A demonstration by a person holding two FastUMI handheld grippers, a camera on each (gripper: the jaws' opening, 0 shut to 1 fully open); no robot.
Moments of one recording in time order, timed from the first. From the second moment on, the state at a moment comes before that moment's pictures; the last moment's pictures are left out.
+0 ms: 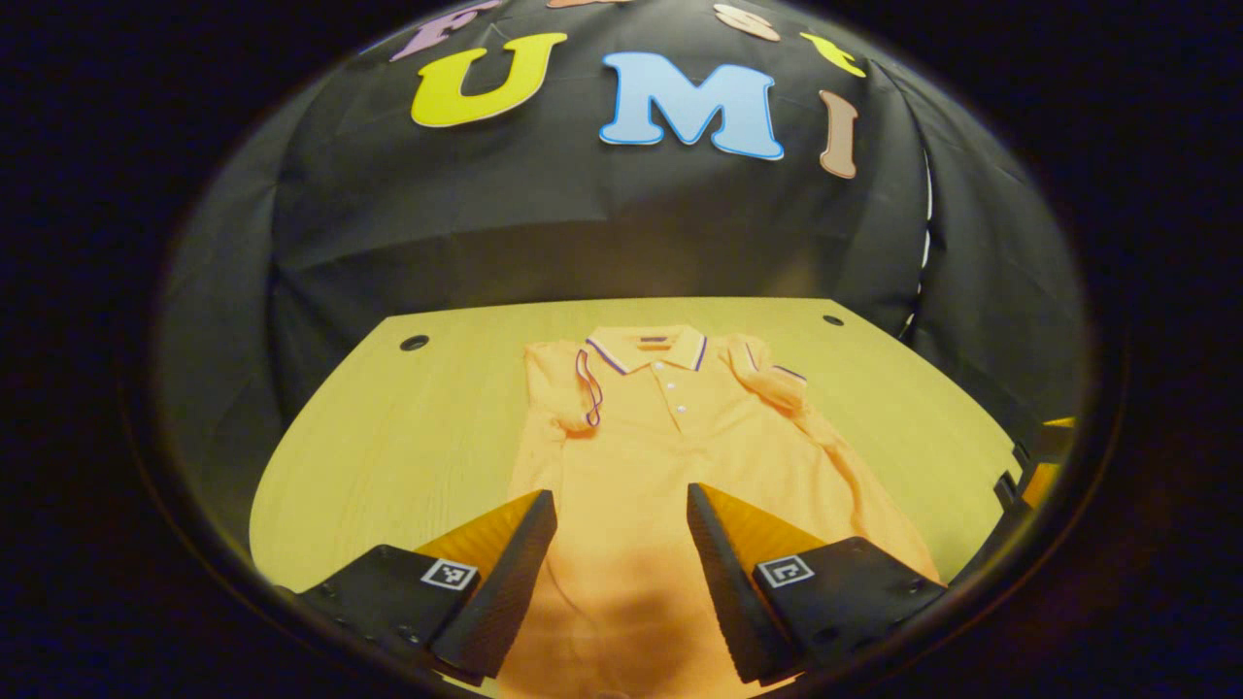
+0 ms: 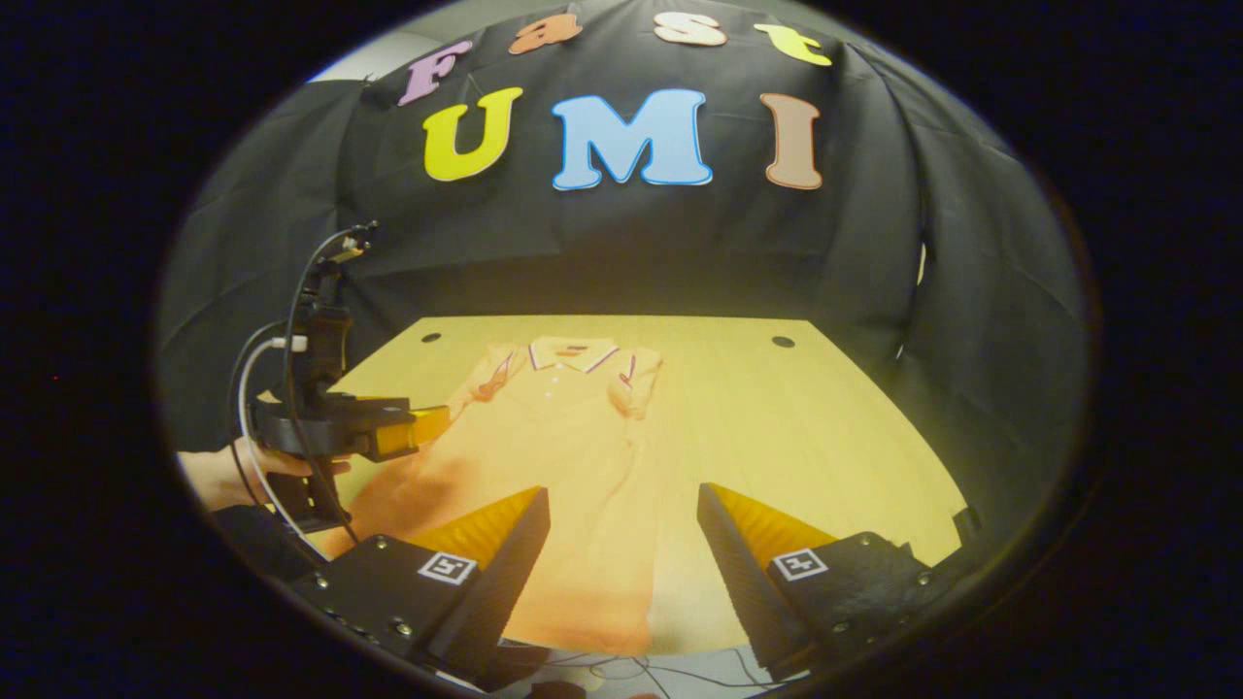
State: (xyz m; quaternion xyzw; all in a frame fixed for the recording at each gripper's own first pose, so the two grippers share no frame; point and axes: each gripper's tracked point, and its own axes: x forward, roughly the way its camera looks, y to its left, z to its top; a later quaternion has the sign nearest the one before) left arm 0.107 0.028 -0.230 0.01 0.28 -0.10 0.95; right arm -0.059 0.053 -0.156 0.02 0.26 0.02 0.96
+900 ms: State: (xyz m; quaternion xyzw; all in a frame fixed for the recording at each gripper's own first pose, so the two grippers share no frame) left arm -0.017 0.098 -0.253 0.01 0.31 -0.09 0.95; right arm -0.099 0.082 -0.243 0.05 0.36 0.01 0.93
